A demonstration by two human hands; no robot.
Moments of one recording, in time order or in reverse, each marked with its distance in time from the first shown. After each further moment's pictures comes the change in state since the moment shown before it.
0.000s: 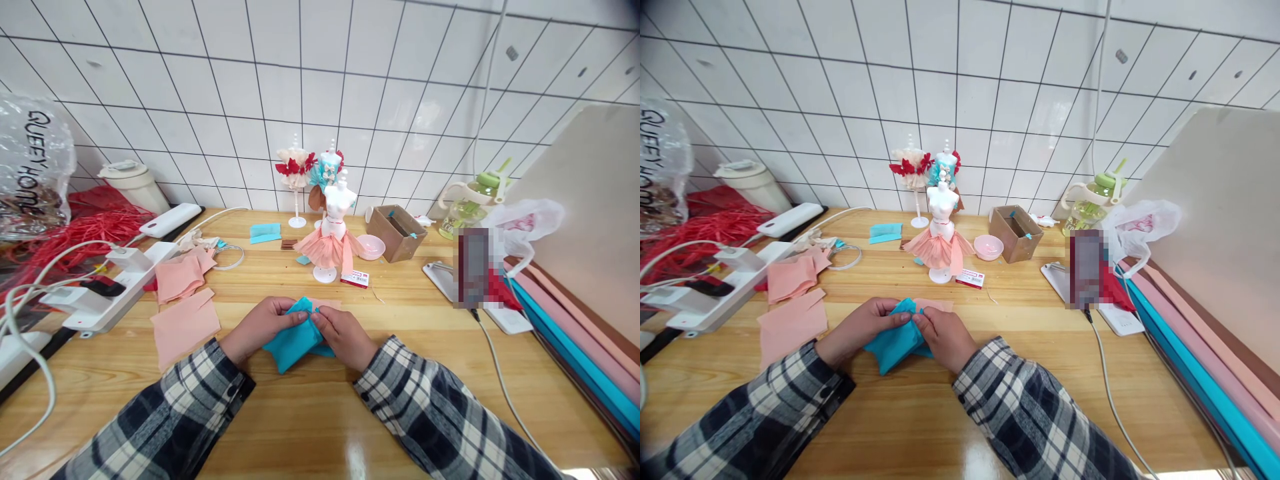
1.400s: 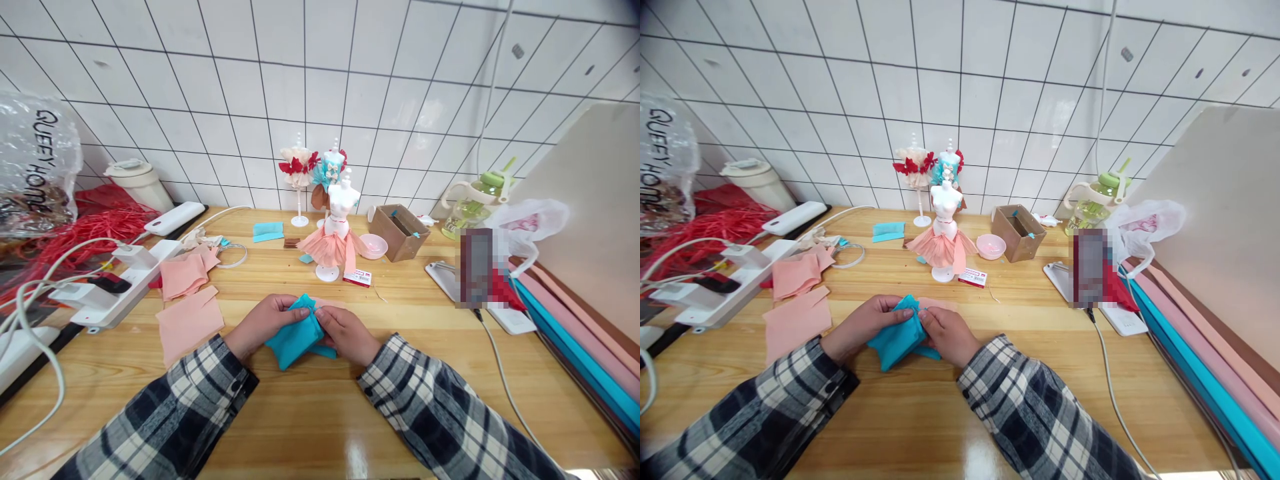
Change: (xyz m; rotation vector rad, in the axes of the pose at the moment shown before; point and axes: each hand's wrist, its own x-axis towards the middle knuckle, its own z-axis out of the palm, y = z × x) left_hand -0.001 0.001 0.001 -0.079 0.032 -0.041; right_hand 0.001 0.007 0.007 0.281 -0.080 0.095
